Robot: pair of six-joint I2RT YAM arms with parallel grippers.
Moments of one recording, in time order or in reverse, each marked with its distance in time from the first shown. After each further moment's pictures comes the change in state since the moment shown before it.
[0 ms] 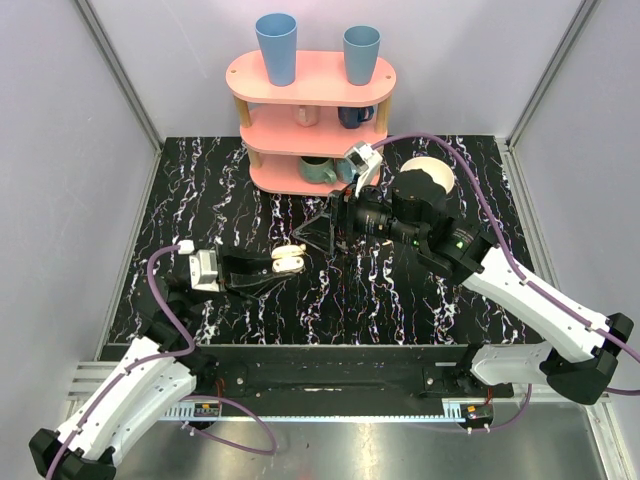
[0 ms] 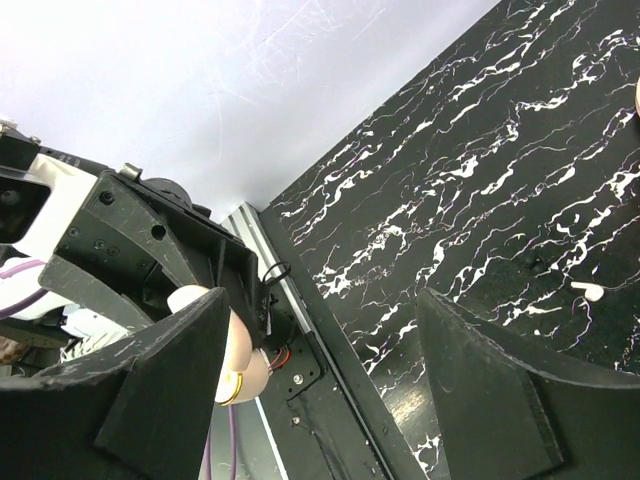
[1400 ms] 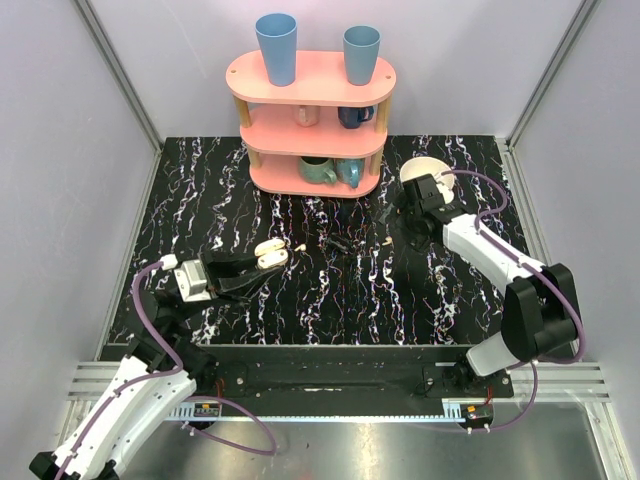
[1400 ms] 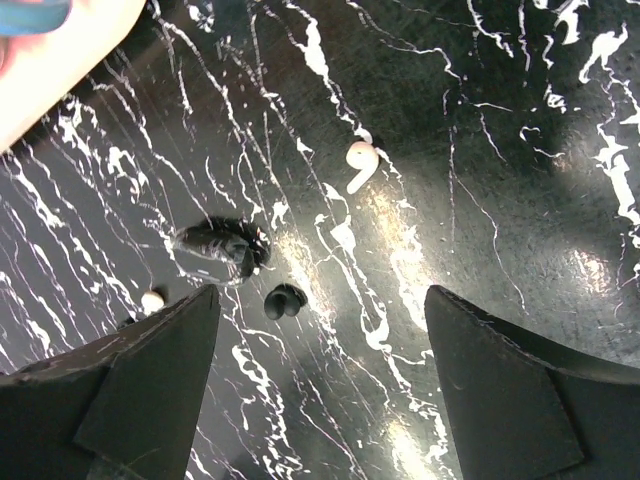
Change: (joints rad) left arm 0.000 -0.172 -0.020 -0.193 -0.201 0.118; right arm -0.518 0.267 -0.288 -0.234 0.379 0.456
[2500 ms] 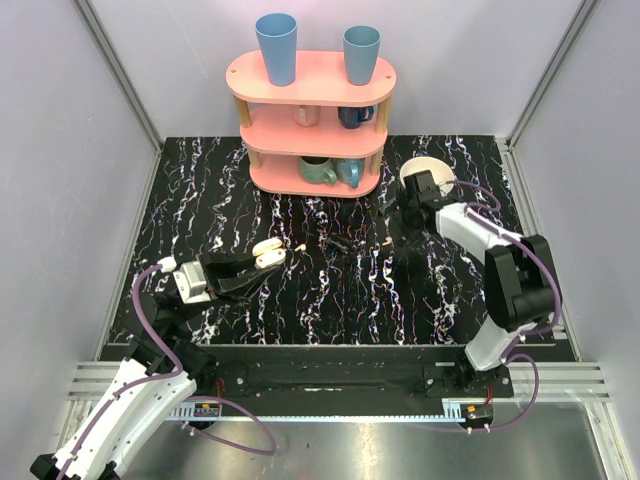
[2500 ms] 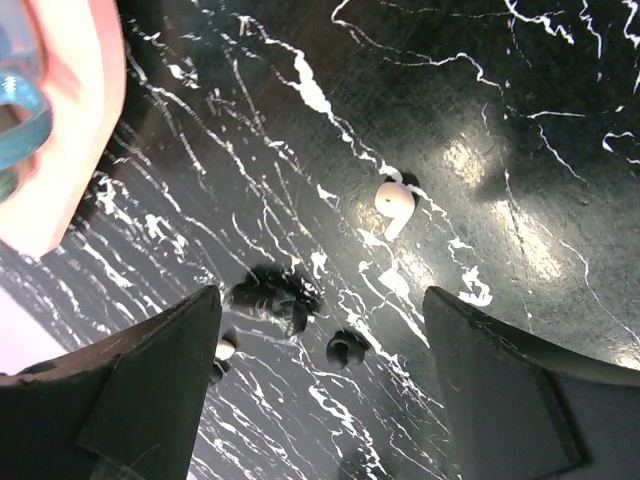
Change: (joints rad) left arm 0.000 -0.032 -0.008 -0.026 -0.029 0.021; right arm -0.075 0.161 0.005 0.122 -0.116 0.266
